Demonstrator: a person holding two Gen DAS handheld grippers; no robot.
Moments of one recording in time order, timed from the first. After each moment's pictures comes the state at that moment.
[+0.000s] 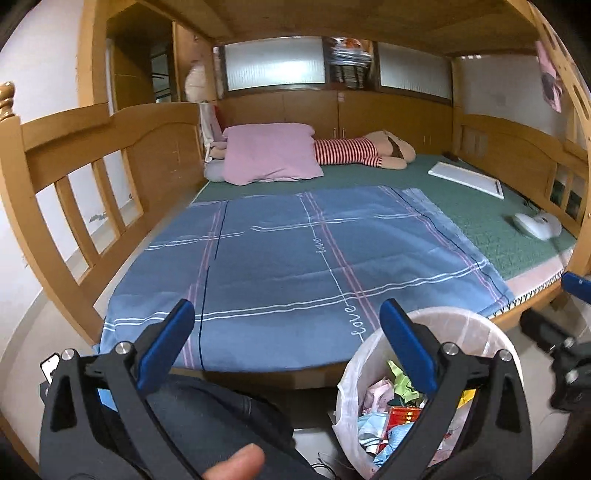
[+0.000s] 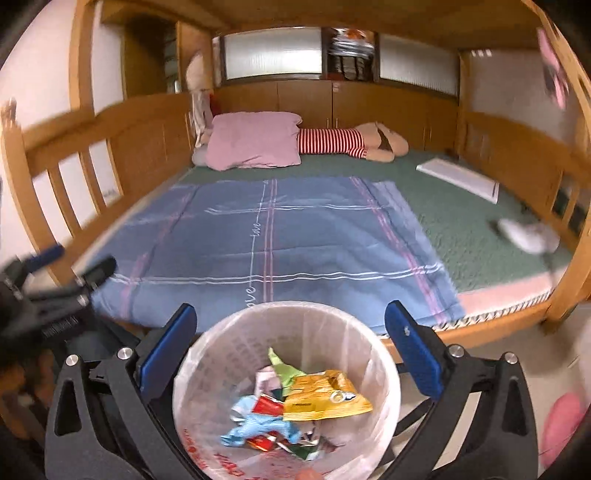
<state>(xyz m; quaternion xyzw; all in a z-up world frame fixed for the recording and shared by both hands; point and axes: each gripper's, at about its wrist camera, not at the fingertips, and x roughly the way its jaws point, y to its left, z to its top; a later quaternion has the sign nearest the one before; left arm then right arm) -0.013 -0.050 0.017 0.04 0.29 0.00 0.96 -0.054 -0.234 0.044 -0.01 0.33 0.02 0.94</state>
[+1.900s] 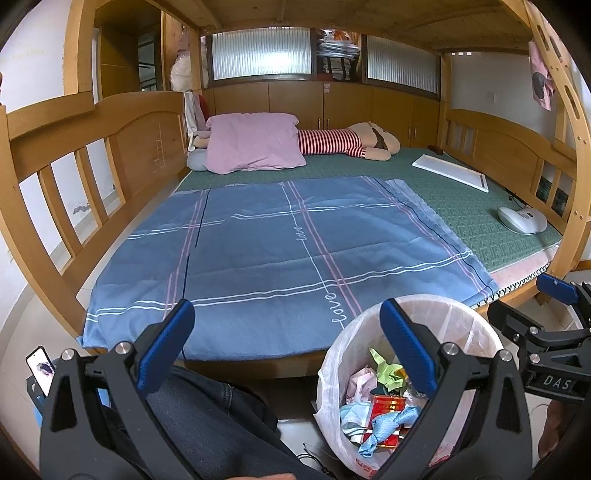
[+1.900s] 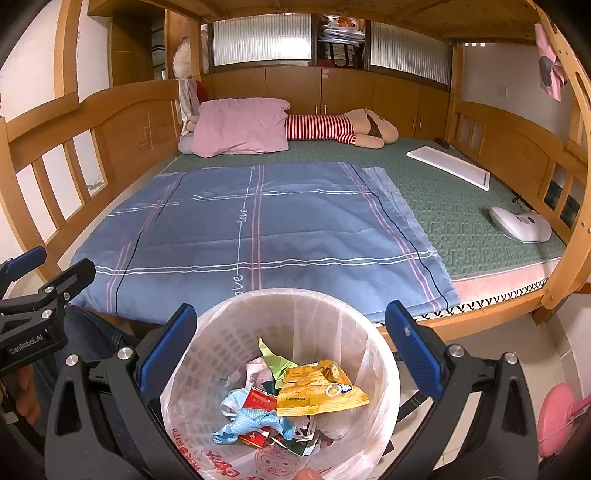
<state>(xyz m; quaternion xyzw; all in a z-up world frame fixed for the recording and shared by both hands) -0.018 -0.065 0.009 0.03 0.31 -0.03 0.95 -0.037 -0.243 0.025 0.00 0.35 0.01 0.94</state>
